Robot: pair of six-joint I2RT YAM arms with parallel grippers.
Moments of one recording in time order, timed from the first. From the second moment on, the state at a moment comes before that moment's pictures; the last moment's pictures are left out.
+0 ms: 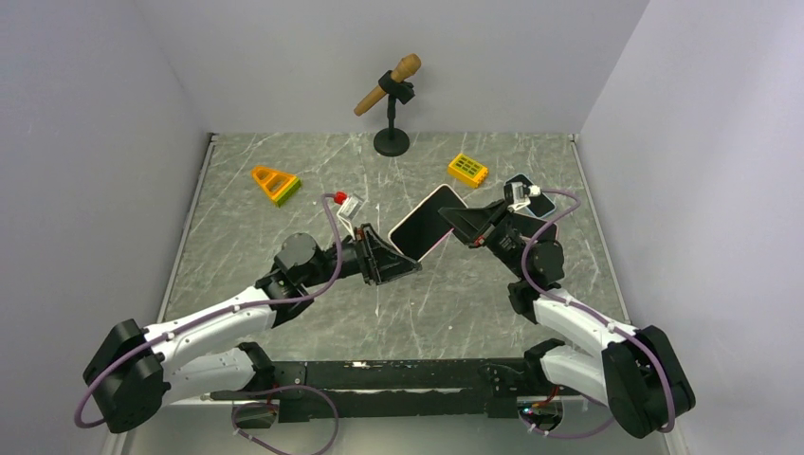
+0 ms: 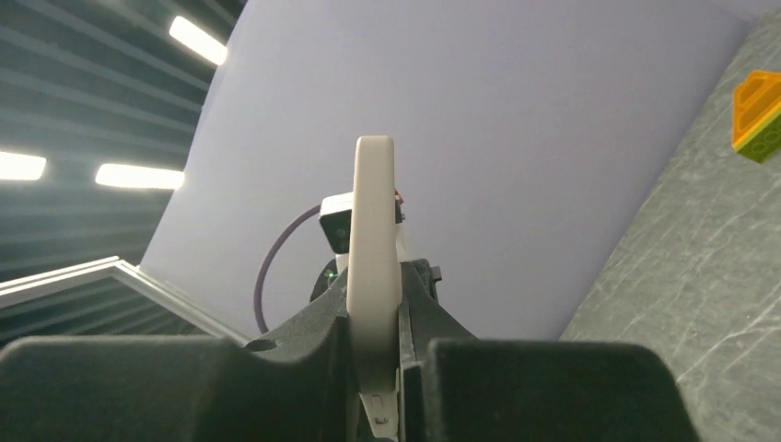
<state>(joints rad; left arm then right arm) -0.84 1.04 0.57 0.66 0.48 -0.97 0.41 1.07 0.34 1.23 -0.45 1.53</state>
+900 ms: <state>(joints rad) -0.66 1.02 0.72 0.36 0.80 -0.48 0.47 1.15 0.38 1.28 -0.46 1.67</state>
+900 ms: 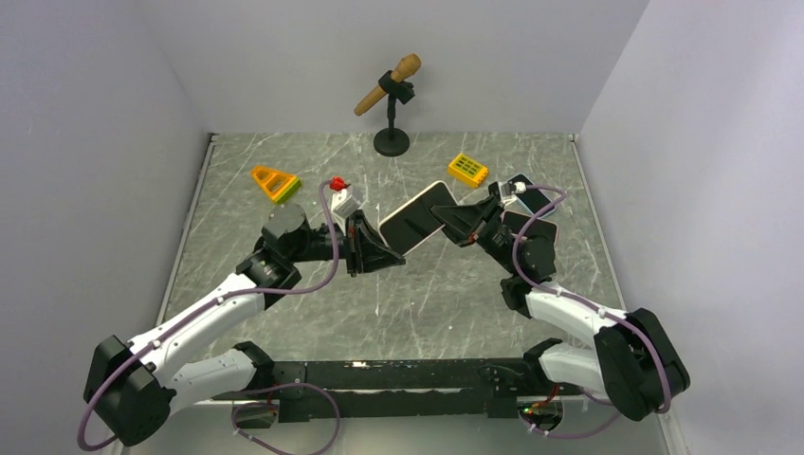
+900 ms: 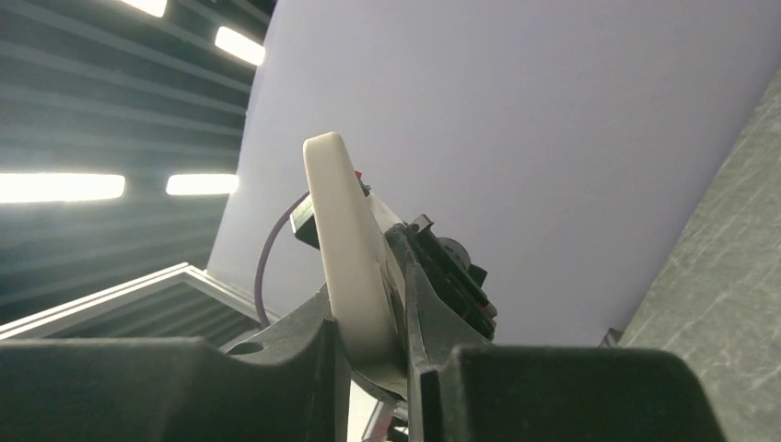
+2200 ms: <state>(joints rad) -0.58 0.76 0.79 -0.18 0.68 -0.44 0.50 1.32 0.42 1.39 -0.61 1.71</state>
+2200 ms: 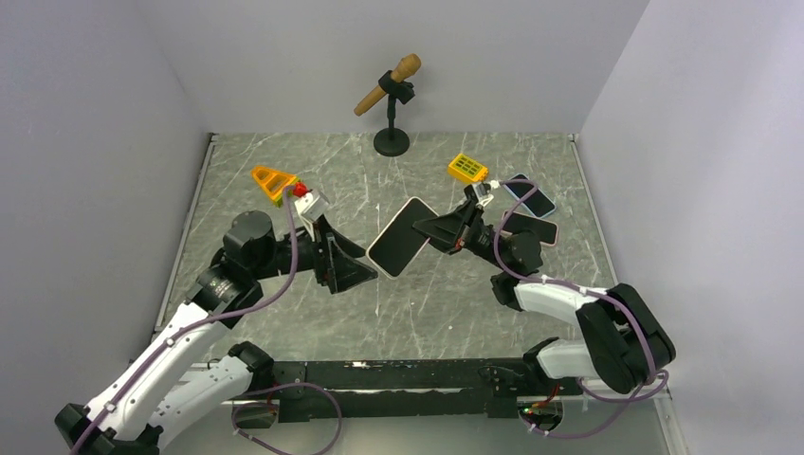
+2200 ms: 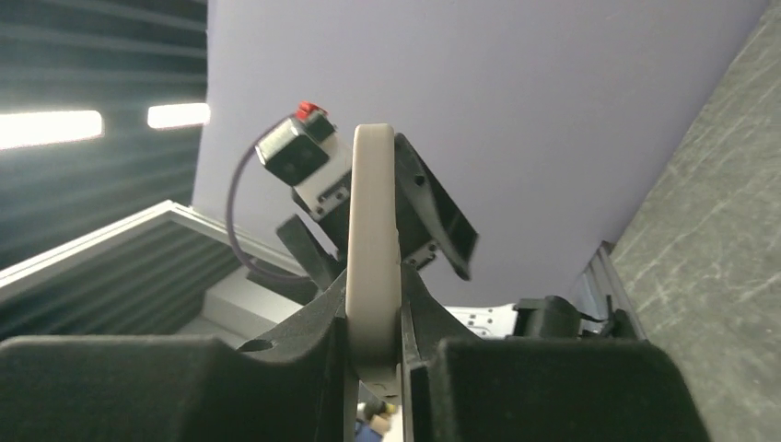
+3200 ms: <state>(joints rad) -0.56 0.81 0.77 -0.12 0.78 -0.70 0.51 1.09 0.49 0.98 -0.66 1.40</state>
